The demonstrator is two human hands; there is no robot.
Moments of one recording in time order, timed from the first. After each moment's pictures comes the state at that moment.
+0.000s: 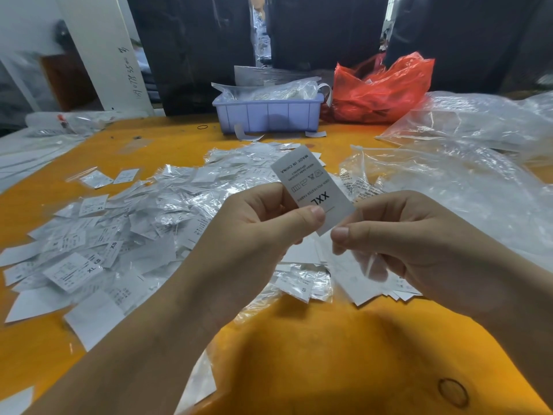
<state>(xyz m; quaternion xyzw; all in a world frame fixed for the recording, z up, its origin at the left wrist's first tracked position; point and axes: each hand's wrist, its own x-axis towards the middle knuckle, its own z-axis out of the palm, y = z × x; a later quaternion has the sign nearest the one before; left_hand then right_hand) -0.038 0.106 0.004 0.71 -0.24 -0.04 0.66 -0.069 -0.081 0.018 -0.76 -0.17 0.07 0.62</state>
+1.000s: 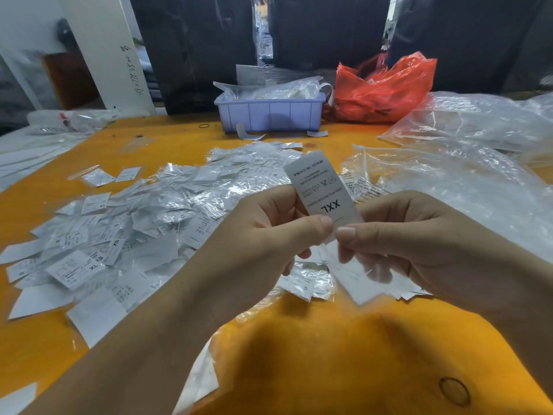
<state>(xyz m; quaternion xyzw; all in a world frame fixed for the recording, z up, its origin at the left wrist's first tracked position) -0.041 0.106 0.008 0.72 -0.27 -0.10 0.64 -0.068 -0.085 0.019 -0.75 -0.20 0.10 0.62</state>
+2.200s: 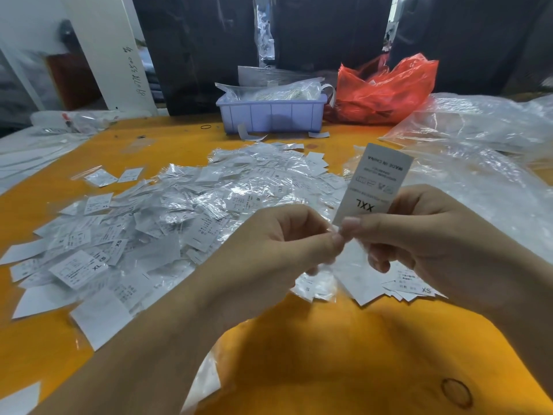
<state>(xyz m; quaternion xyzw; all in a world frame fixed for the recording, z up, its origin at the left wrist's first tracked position) -0.042 0.106 0.005 0.76 -0.24 -0.15 0.59 -0.064 -0.087 0.015 -0.75 -0.17 0.04 0.63</state>
